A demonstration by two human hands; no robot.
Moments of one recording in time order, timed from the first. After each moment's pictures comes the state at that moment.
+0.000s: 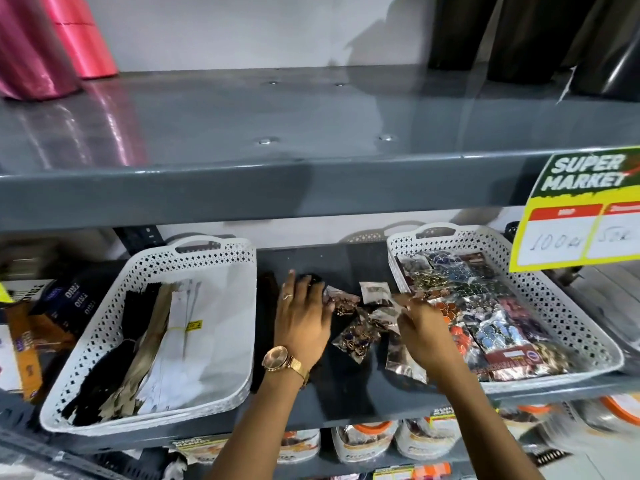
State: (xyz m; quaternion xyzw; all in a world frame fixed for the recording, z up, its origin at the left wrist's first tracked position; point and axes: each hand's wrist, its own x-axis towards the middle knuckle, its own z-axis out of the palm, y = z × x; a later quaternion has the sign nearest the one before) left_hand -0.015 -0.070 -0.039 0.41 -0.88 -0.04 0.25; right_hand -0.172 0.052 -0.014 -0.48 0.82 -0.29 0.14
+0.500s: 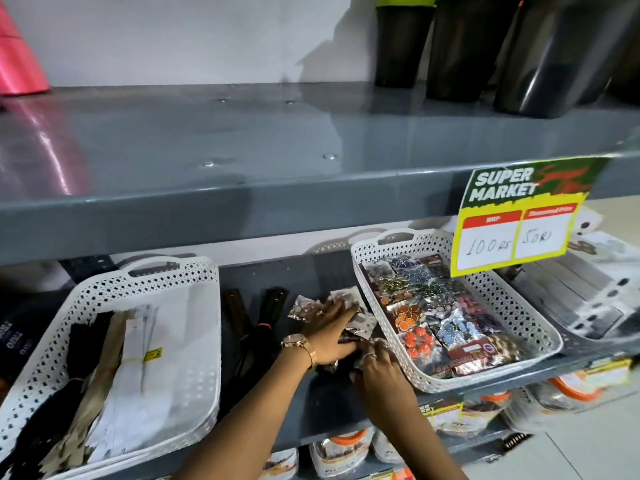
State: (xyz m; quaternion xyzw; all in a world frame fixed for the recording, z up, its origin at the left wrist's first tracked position) left_hand -0.094 -0.083 -0.076 0.21 -0.96 -0.17 -0.03; right_hand -0.124 0.080 -0.037 -0.43 0.88 -0.10 0.19
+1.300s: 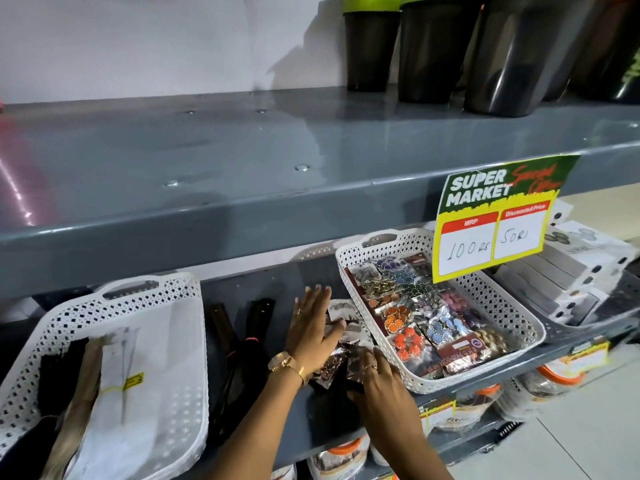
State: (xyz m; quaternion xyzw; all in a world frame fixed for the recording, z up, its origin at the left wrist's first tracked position) left_hand -0.094 -0.077 -0.075 0.27 -0.91 -0.26 0.16; right_hand -0.122 0.094 -0.052 -0.41 0.89 -0.16 0.14
